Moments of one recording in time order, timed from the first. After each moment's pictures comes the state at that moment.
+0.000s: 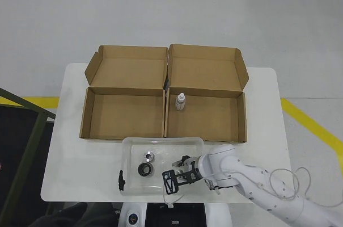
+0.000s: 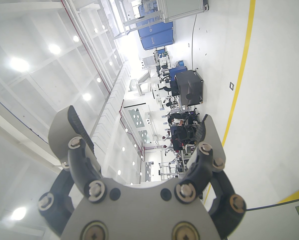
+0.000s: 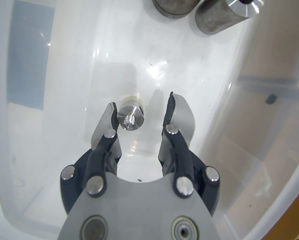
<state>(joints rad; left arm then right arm) -0.29 -0.19 -0.48 -1.38 1.96 -0.31 0.15 -0.93 -1.03 0.58 -1.90 -1.17 -0.84 0.98</state>
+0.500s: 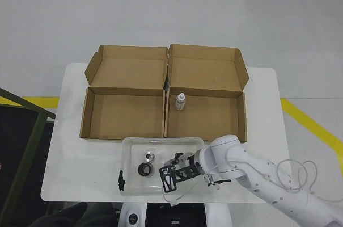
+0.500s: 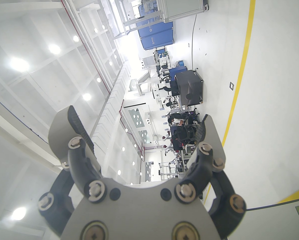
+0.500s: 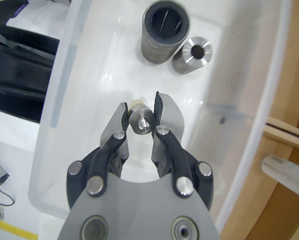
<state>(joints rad) -0.29 -0.19 -0.48 -1.38 1.96 -0.31 0.15 -0.88 -1.03 0.65 -1.91 -1.06 -0.90 0.79</state>
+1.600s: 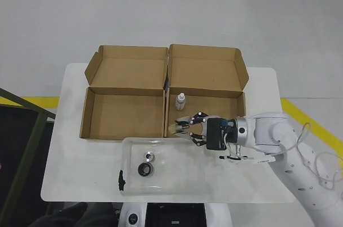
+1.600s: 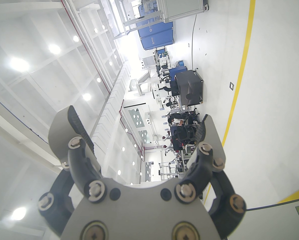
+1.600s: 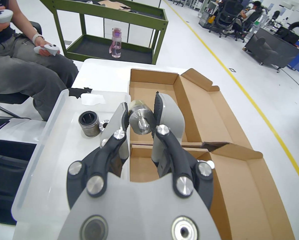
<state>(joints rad) -0.29 -0.19 -0.48 -1.38 1.96 -0.31 0.15 -1.00 -0.98 1.08 -1.87 -1.07 -0.93 0.09</state>
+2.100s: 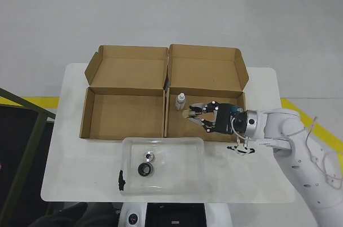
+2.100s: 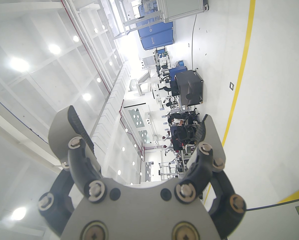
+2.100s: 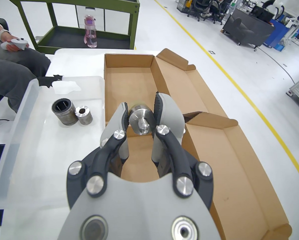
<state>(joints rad) -0.29 -0.19 -0.48 -1.38 1.96 -0.31 0.15 -1.00 -0.97 1.15 -1.80 -1.09 -0.88 0.15</state>
